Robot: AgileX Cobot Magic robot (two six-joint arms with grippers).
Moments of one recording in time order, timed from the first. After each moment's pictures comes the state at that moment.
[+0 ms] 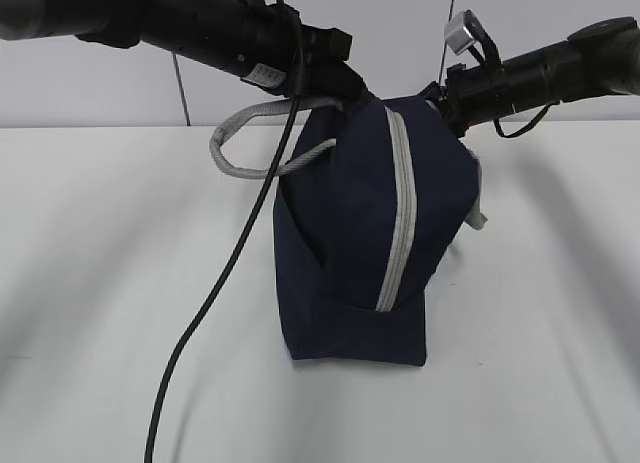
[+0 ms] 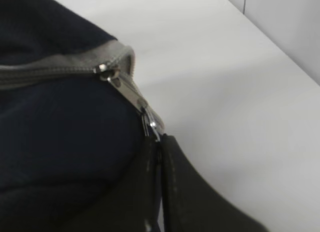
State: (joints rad) left arm -0.40 2.10 -1.79 -1.05 0.77 0.82; right arm -0.08 2.44 -2.03 1.22 1.24 -1.74
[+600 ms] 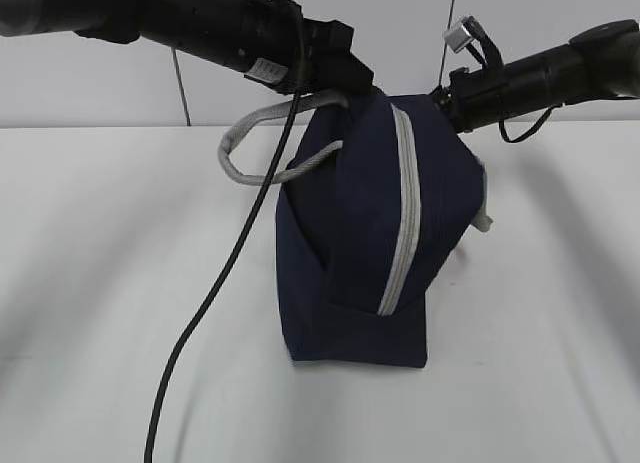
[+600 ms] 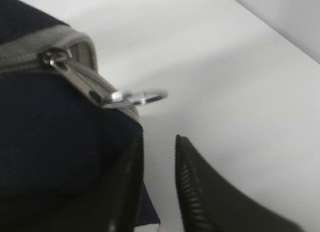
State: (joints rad) left arm -0.40 2.10 -1.80 -1.07 0.79 0.82; right arm -0.08 2.45 -2.03 1.21 1.22 -1.61
